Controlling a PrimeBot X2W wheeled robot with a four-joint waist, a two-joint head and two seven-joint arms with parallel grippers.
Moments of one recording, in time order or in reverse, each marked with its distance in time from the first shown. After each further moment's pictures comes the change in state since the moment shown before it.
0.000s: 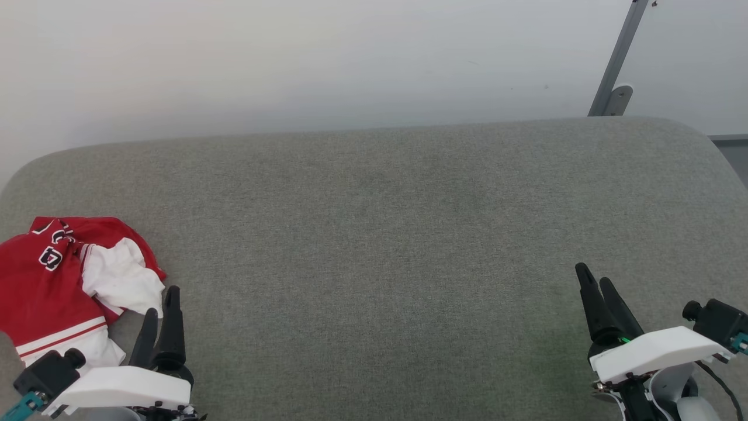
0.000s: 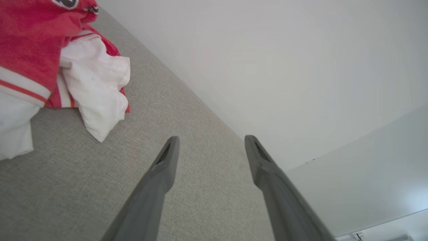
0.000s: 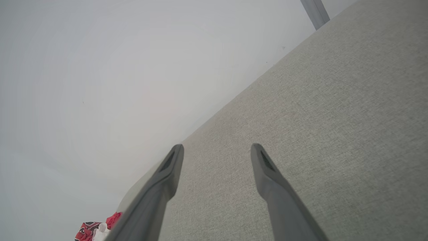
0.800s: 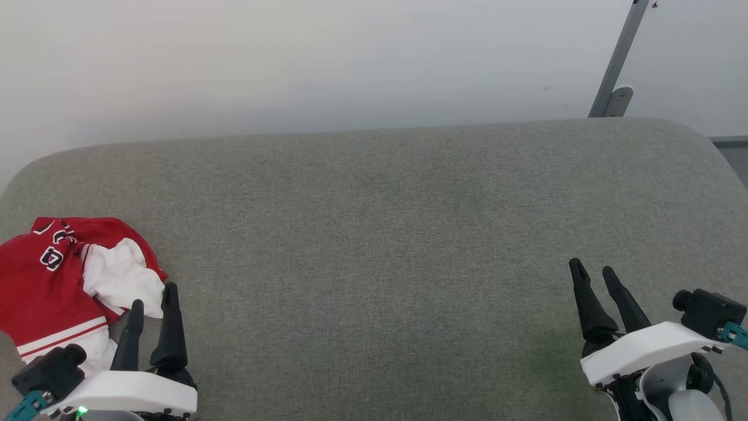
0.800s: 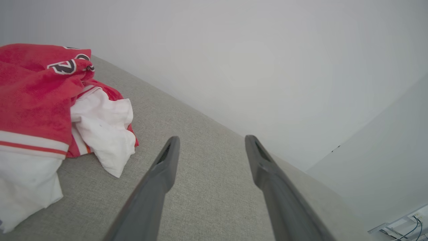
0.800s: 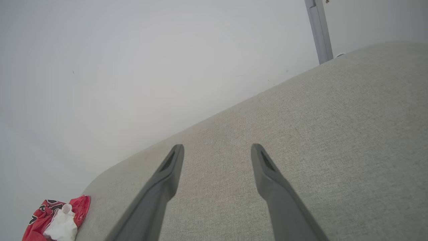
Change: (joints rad) left arm 0.023 0.016 -0.008 -0.043 0.237 -0.005 -0.068; right arm -0.003 -0.009 0.018 -0.031 -0.229 0.000 -0.029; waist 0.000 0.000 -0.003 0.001
